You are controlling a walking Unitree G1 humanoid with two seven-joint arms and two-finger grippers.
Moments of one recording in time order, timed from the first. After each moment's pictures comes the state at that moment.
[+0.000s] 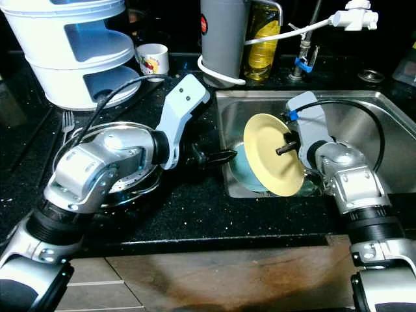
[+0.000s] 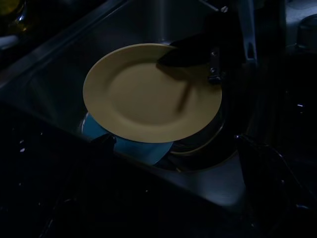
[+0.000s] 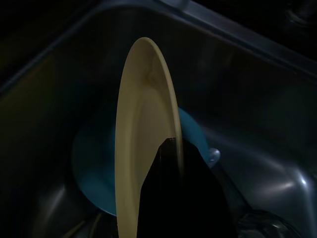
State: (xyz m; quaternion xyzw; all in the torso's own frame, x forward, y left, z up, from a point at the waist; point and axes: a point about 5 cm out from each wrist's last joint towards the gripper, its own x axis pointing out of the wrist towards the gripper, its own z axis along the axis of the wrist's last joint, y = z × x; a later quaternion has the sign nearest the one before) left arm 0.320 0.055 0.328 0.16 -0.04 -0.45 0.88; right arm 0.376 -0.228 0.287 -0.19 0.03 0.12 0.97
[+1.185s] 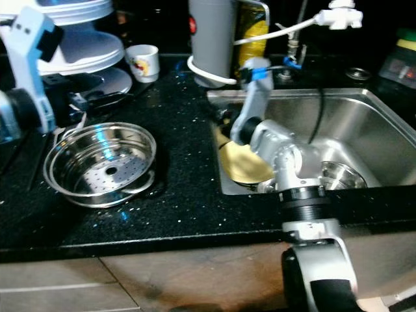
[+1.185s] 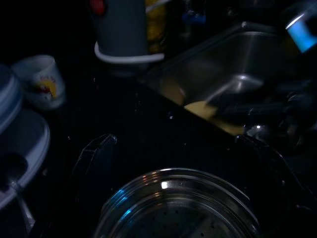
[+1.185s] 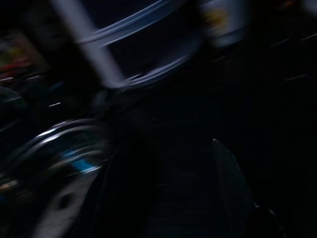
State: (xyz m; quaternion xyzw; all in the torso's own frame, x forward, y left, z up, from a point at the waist) left arm 0.274 0.211 0.398 0.12 -0.10 -0.30 0.94; right arm 0.370 -0.081 0.317 0.14 0.00 0.41 0.90
